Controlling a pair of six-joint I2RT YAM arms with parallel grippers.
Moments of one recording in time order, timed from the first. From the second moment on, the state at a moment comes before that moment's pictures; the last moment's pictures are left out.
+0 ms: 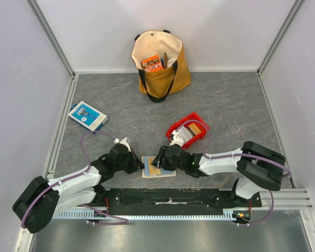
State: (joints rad) left arm -0.69 0.97 0.18 0.02 0.15 -0.99; right arm 1.13 1.55 0.58 0.28 0.19 1.13
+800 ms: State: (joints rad) left arm -0.69 0.96 0.18 0.01 0.15 -0.99; right arm 1.14 1.45 0.69 0.05 0.25 0.94
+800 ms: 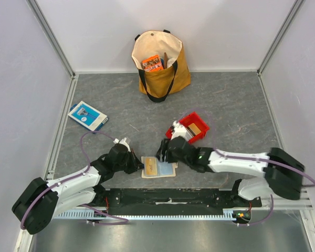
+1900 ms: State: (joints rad) left arm -0.69 1.02 0.25 -0.04 0.16 -0.97; right arm 0.46 1.67 1.00 -0.22 -0.22 0.31
